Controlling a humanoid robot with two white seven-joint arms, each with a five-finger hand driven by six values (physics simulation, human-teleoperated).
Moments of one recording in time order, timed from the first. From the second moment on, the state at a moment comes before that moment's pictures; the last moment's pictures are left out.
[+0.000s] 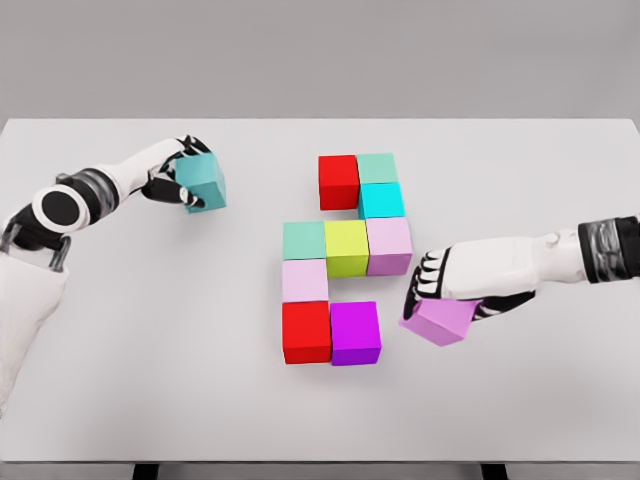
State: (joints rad) left arm -0.51 0.40 -0.30 -1.46 -0.36 0.37 -0.61; right arm -0.89 -1.06 1.11 -1.76 0.04 -0.61 0.61
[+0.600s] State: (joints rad) left arm -0.53 0.21 -0.30 -1.45 -0.62 0.41 -0.61; right arm -0.90 -1.03 1.16 -1.76 0.08 -0.61 0.61
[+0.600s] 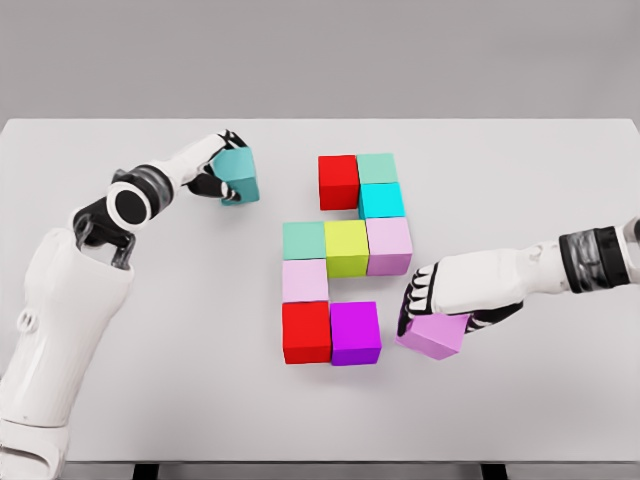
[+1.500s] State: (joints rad) left arm -0.56 0.07 -0.32 -1.40 -0.76 0.40 -0.61; right arm -0.77 -1.32 1.07 -1.75 -0.12 -0.61 0.61
